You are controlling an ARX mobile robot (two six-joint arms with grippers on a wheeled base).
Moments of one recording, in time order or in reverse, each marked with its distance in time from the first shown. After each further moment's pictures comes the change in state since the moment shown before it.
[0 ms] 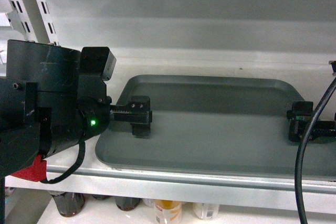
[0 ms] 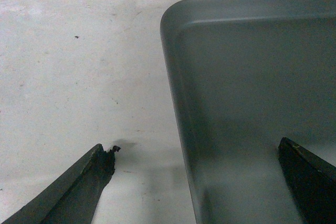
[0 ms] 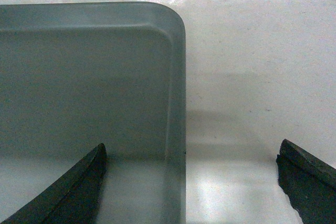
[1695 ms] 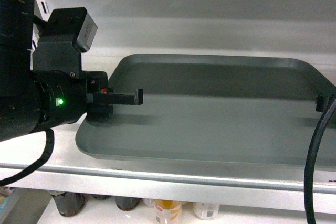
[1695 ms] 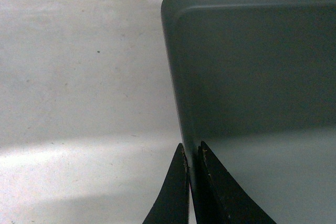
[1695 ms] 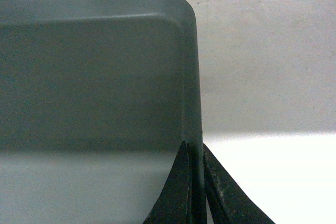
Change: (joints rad) left arm -0.039 -0.348 -0.117 -0.218 -0.030 -0.016; right arm 0.046 -0.383 -0.091 -0.287 0.048 0.048
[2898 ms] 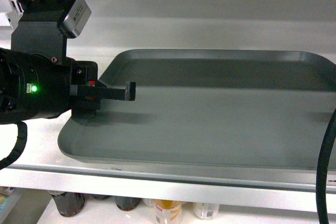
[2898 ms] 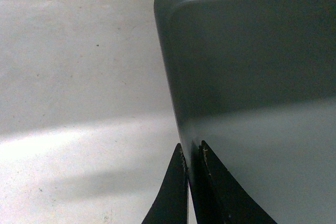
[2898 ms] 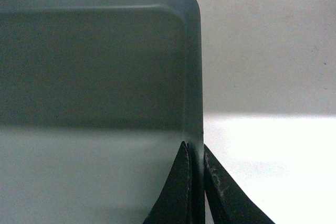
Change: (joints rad) left arm -0.011 -0.150 0.000 -0.214 0.016 0.039; right arm 0.000 -0.189 0.034 -0.300 0.000 -0.033
